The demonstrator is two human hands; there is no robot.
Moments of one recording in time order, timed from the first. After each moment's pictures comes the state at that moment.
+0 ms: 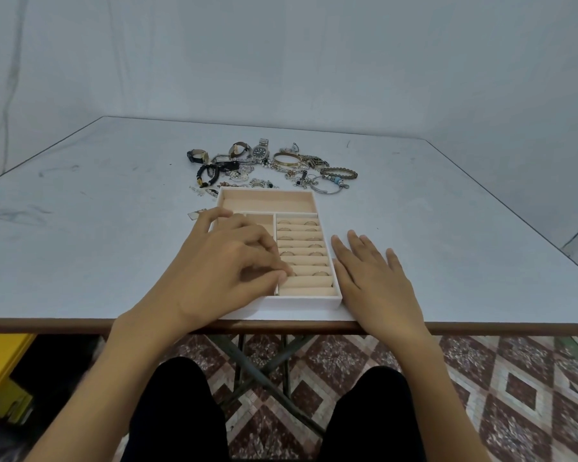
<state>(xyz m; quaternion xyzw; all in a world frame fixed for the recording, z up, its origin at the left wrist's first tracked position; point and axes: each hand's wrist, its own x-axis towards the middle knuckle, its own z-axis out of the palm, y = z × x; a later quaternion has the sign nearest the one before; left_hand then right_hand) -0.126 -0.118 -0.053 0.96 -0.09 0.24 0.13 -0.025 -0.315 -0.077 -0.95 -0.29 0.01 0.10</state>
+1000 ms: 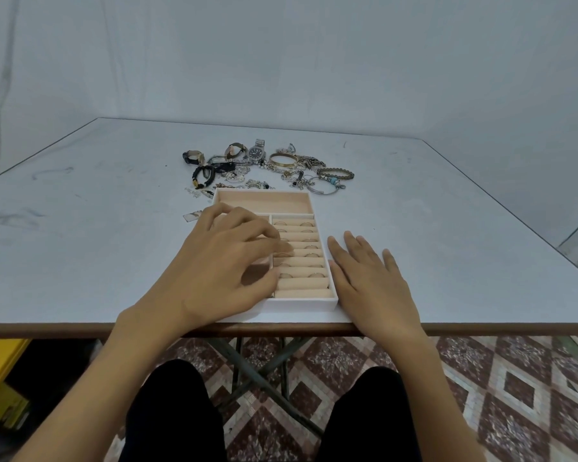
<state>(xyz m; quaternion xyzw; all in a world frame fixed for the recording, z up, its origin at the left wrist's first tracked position) -0.118 -0.122 -0.051 0.97 -0.09 0.24 0.05 -0.026 -0.316 -0.076 -0.95 -0.28 0.02 0.11</state>
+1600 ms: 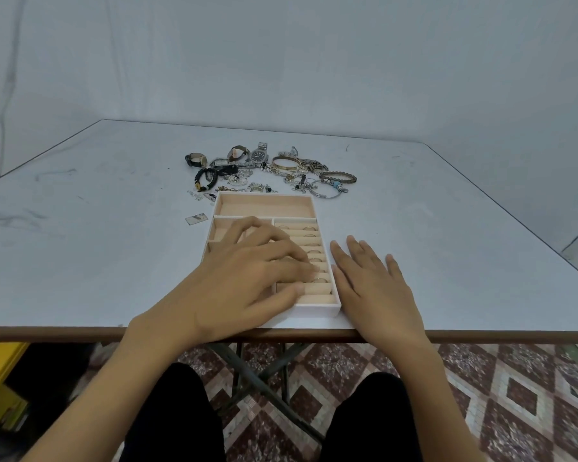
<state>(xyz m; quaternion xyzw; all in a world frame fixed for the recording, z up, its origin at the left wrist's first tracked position) -0.117 -0.133 -0.051 0.96 -0.17 0.20 0.06 -0.025 -0.317 -0.077 -0.95 -0.29 0.01 0.11</state>
